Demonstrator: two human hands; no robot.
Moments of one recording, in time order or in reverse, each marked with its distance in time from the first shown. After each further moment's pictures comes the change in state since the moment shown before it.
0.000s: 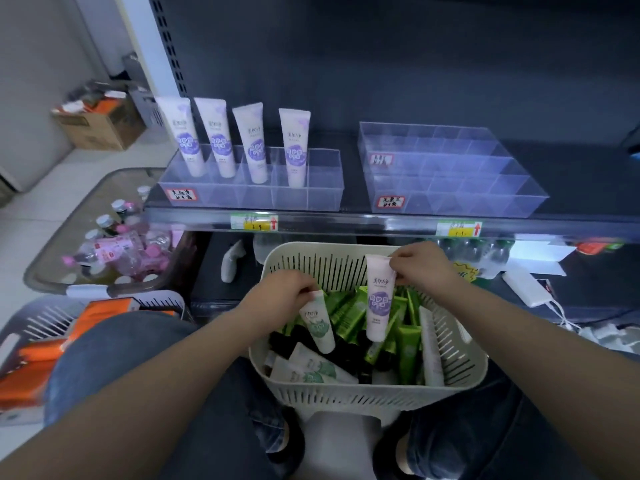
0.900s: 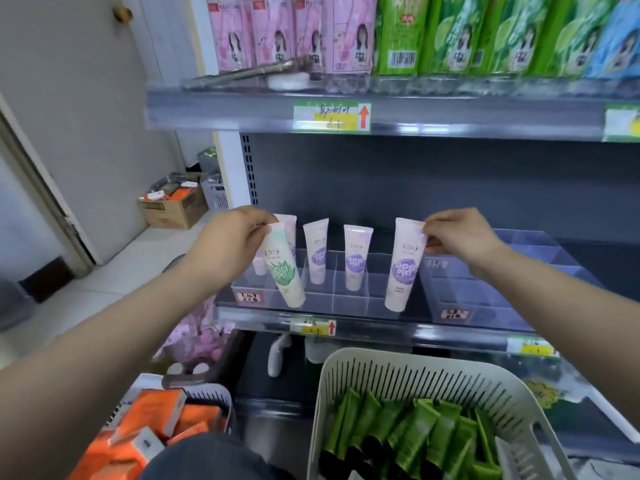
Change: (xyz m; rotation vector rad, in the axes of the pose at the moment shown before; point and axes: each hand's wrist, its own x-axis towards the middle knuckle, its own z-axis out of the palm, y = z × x) left_hand 0.003 -0.061 -0.250 0.181 0.658 -0.037; right_hand 0.085 -0.186 -0.055 0.352 0.120 -0.279
